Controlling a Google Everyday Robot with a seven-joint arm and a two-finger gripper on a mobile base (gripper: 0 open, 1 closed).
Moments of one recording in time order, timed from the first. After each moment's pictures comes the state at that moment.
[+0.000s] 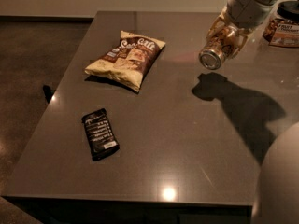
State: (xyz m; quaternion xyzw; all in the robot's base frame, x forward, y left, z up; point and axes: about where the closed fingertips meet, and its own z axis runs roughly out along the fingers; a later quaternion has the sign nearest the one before) arm 0.643 -0.224 0.947 -0.92 0.35 -0.10 0.17
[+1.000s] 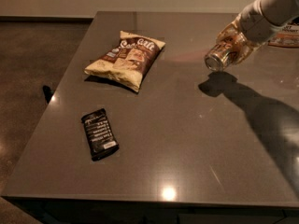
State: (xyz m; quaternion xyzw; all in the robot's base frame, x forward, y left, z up) arm 0.650 -0.250 0.934 -0.87 0.40 -0.17 0.24
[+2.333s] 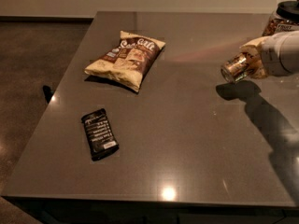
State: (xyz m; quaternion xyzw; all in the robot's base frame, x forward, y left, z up) arm 0.615 -0.305 0.918 -0.77 0.45 -0.36 0.28
